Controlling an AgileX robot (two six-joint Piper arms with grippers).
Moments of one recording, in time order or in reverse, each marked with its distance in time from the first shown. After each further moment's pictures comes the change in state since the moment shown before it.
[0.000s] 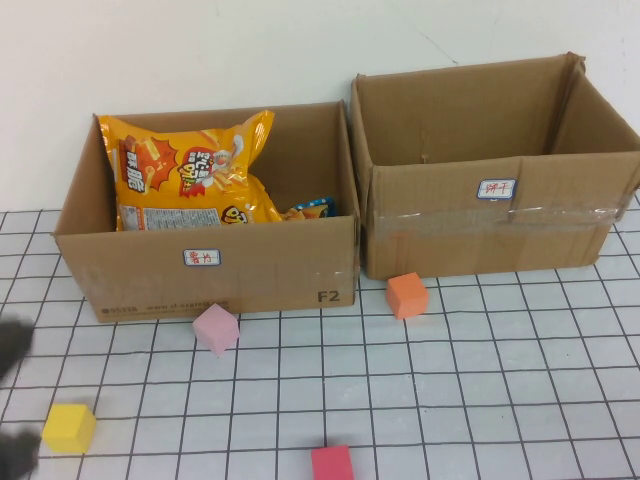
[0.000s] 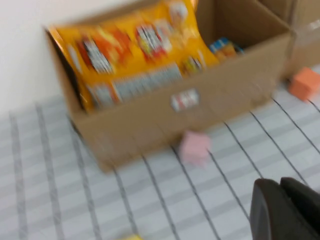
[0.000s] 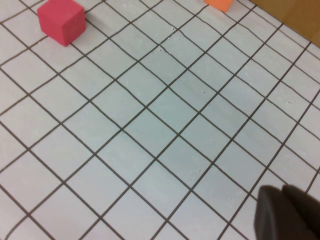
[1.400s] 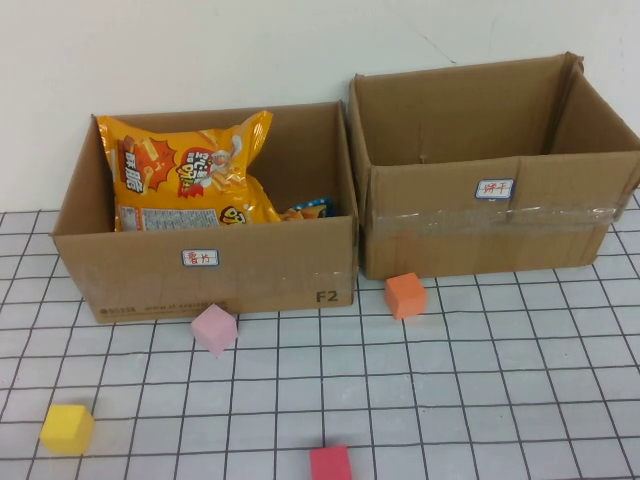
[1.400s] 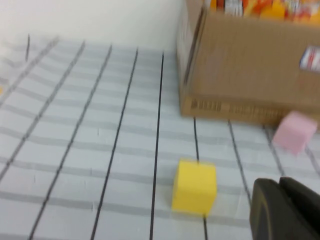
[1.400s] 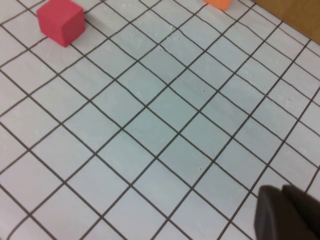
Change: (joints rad) right arm 0.000 -0.002 0.000 0.000 0.001 0.012; left arm 0.601 -0.662 0.829 -0.413 -0.474 0.173
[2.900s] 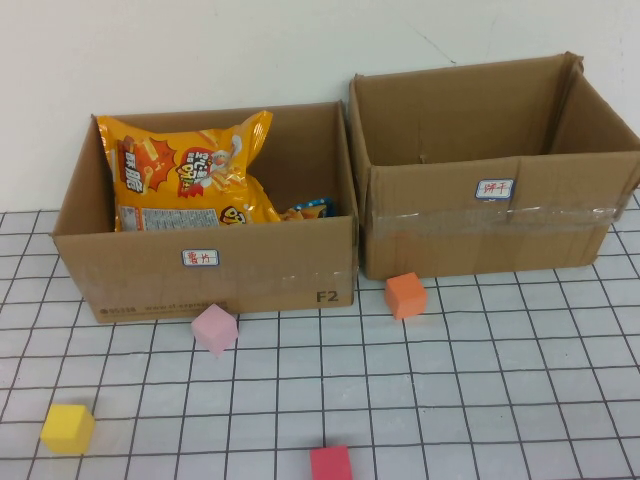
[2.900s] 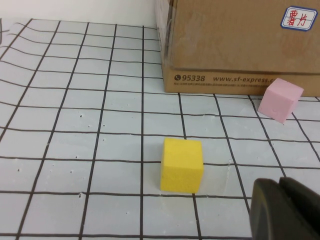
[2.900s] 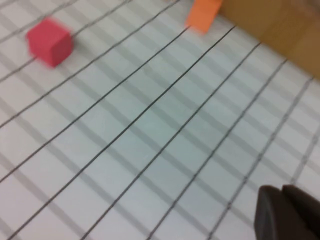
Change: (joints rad) right arm -0.038 -0.099 0.007 0.002 0.000 -0.011; left arm -0.072 0.000 -0.005 0.047 0.059 0.008
